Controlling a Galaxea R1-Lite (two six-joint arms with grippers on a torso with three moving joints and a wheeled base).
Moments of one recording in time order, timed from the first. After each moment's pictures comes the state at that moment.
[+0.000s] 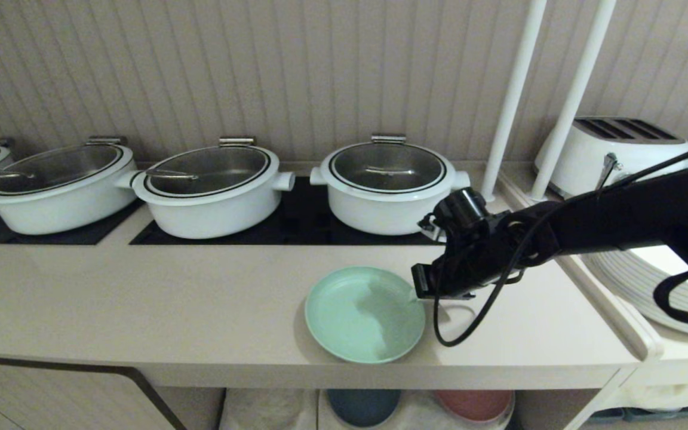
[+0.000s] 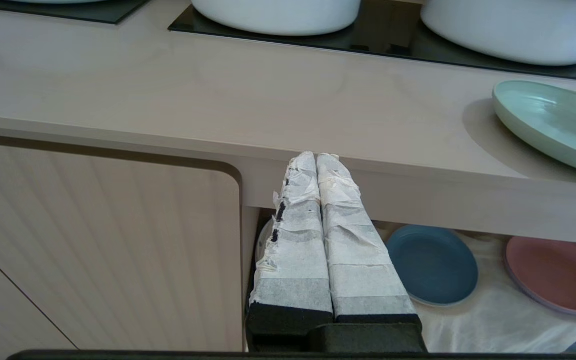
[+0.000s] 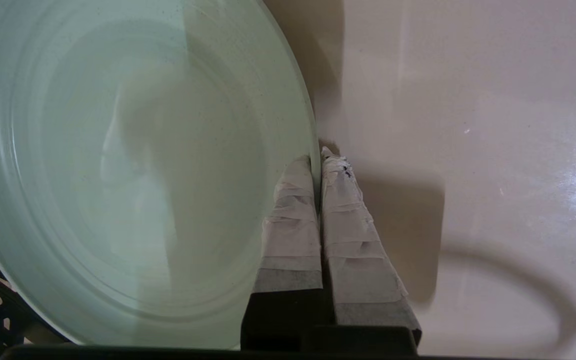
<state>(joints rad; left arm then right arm) 0.00 0.00 0.00 0.00 0.03 -0.11 0.48 2.15 -1.46 0.25 0.22 0.31</state>
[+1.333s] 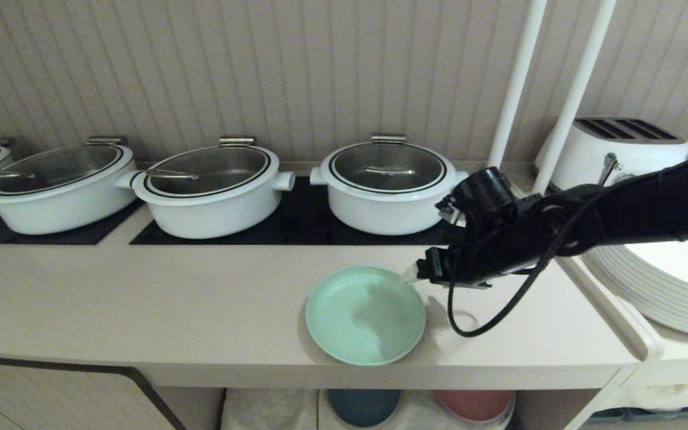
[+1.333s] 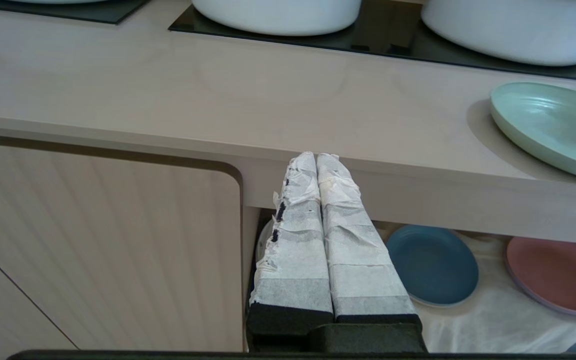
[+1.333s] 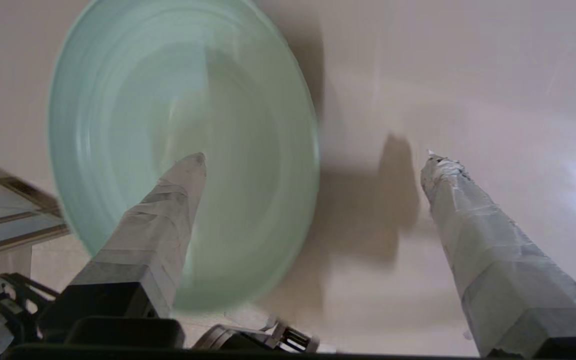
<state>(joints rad) 0.00 0.00 0.00 0.00 0.03 -0.11 0.47 2.02 -1.40 0.25 0.20 0.36</state>
